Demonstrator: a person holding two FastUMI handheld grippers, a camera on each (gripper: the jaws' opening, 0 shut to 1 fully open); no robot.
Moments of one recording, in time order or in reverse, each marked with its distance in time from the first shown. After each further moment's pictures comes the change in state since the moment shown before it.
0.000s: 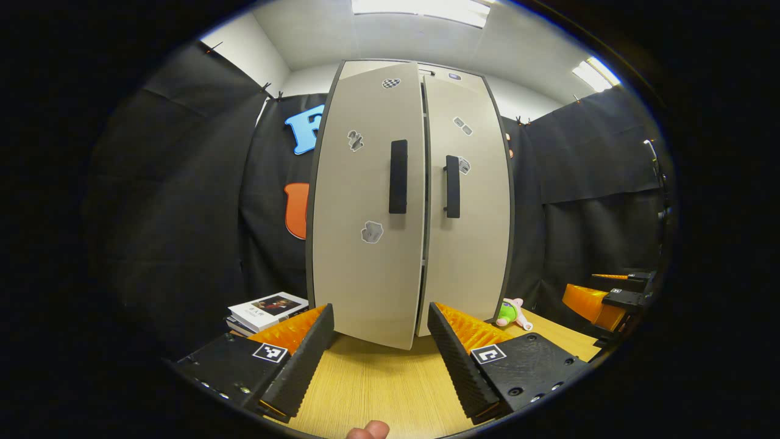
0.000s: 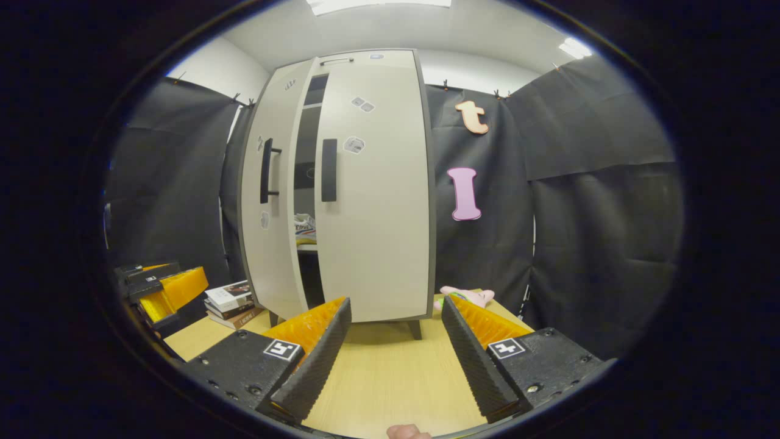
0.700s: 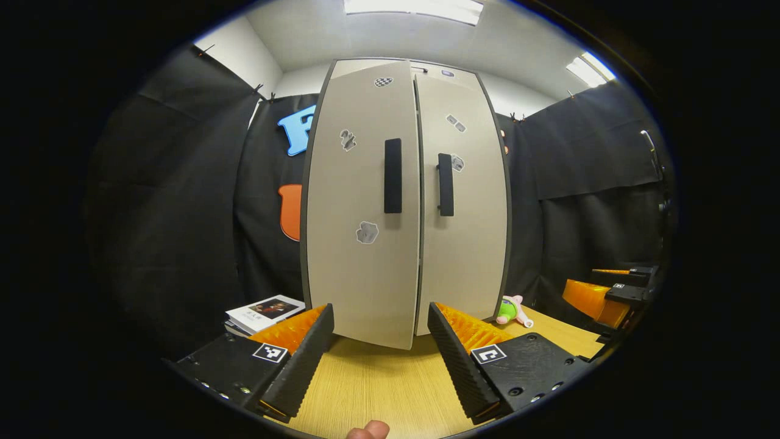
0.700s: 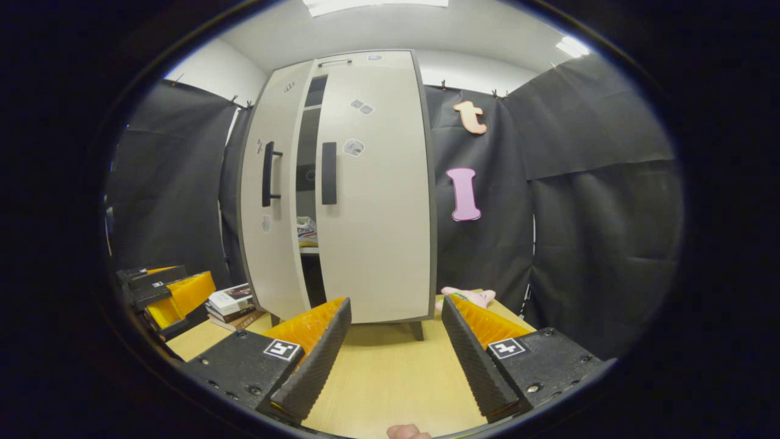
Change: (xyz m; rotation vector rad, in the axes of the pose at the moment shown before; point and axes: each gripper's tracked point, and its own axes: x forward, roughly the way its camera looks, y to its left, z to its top) left arm 0.006 -0.005 -0.001 0.014 0.010 -0.023; right arm 0.001 0.001 0.003 0.004 -0.001 -0.006
